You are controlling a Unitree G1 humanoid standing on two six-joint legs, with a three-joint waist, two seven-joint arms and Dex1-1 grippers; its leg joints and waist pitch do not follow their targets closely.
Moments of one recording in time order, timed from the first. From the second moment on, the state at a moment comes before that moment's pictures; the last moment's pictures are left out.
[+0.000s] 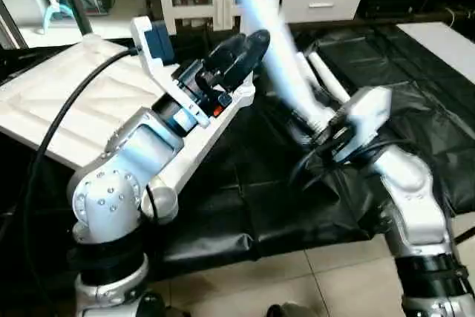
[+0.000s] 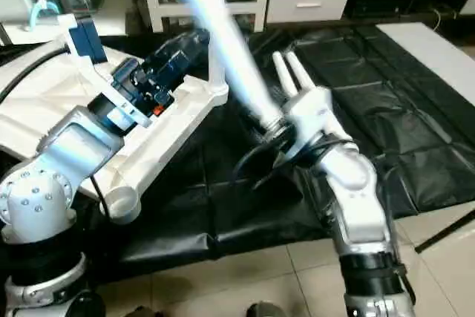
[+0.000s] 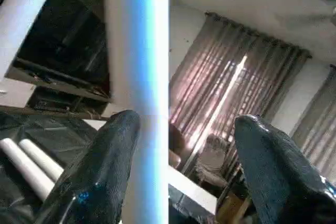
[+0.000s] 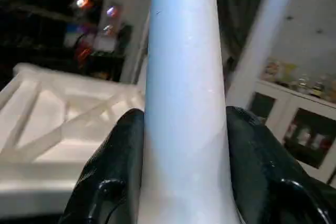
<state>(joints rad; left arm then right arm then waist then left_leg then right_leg) -0.54 0.02 0.21 -0.37 -0.87 0.81 -0.28 -0.35 -0.26 0.02 0.02 0.19 -0.07 0.69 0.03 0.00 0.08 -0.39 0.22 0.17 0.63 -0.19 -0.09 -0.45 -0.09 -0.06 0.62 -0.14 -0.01</state>
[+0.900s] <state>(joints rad) -0.54 0.04 0.25 -0.33 -0.87 0.78 -0.19 -0.32 -0.31 0.11 0.05 0.08 -0.18 0.69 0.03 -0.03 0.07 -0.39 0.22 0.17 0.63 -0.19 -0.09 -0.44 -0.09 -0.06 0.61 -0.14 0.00</state>
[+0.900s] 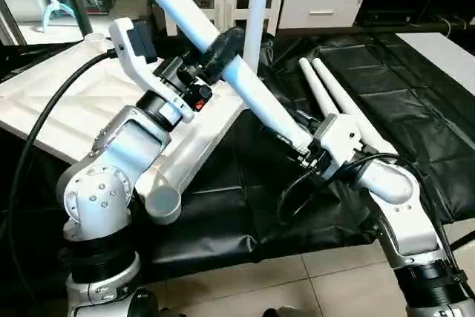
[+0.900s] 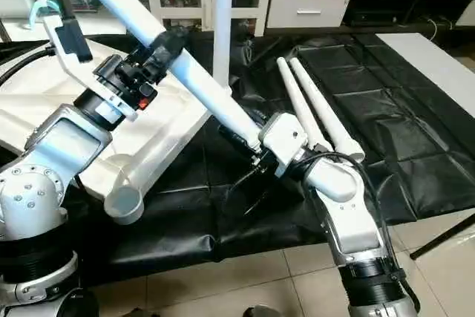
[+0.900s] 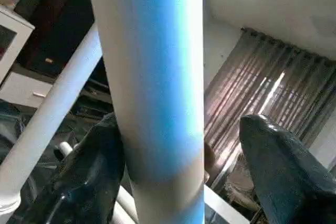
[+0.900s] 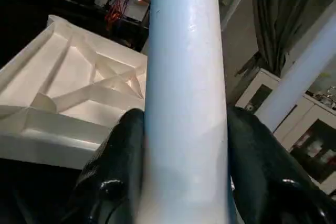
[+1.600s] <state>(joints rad) -0.53 0.04 0.28 -0.31 -0.92 0.79 -0.16 -0.32 -0.33 0.13 0.09 0.03 -0.25 0.67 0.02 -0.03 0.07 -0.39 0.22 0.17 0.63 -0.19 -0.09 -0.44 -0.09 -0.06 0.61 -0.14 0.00</state>
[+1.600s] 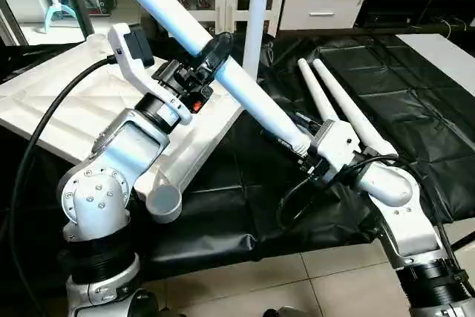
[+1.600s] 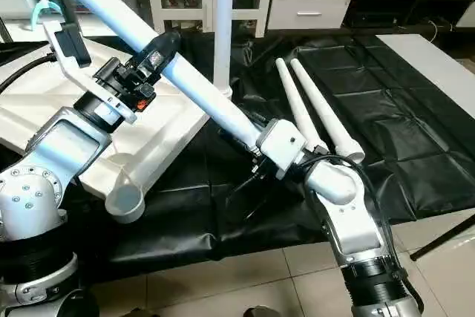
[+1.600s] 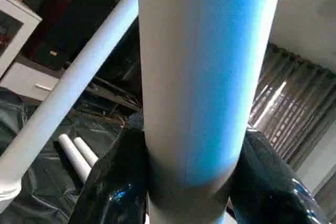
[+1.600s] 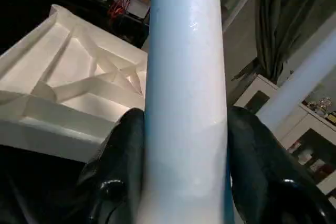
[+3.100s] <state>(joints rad) -0.53 0.07 -0.06 -0.30 -0.29 0.22 -0.13 -0.66 -0.12 0.28 0.48 -0.43 -0.24 0.06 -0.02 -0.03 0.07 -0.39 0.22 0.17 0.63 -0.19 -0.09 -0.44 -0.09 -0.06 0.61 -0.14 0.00</state>
